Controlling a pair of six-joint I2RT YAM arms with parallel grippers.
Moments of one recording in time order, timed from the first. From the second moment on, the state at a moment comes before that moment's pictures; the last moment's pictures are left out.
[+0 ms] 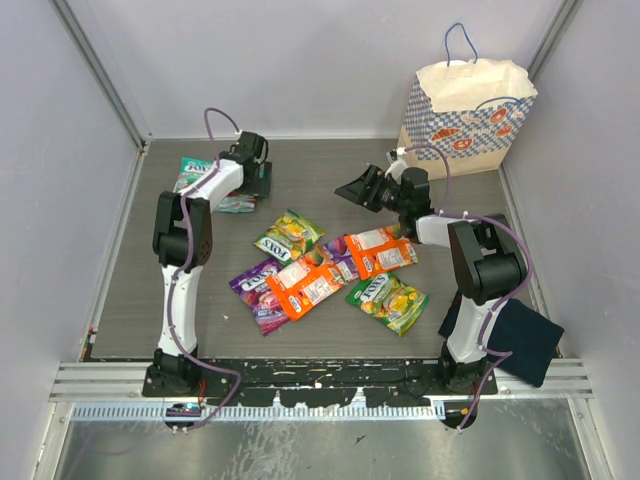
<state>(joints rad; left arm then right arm) -0.27 2.30 1.89 -0.60 -0.32 -0.14 0.23 1.87 0.96 0.68 -0.61 0.79</state>
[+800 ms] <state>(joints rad) -0.10 2.41 2.09 -0.70 -0.34 -0.25 0.23 1.86 0.96 0.67 -0.62 0.79</state>
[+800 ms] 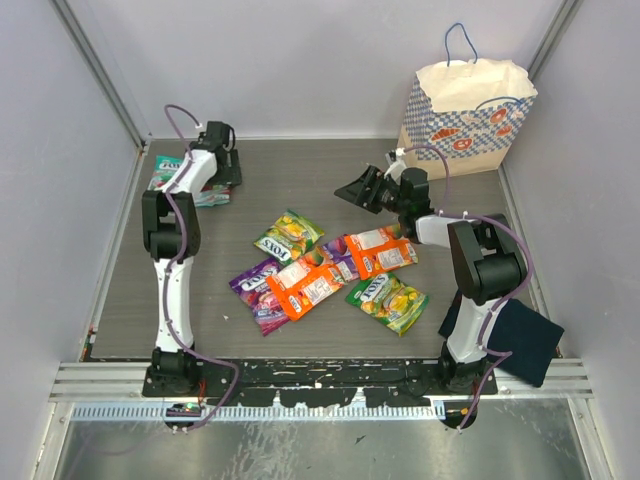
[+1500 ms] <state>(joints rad) -0.30 1.81 1.56 -0.45 -0.14 -0.15 0.53 1.56 0.95 0.28 -0.23 0.59</state>
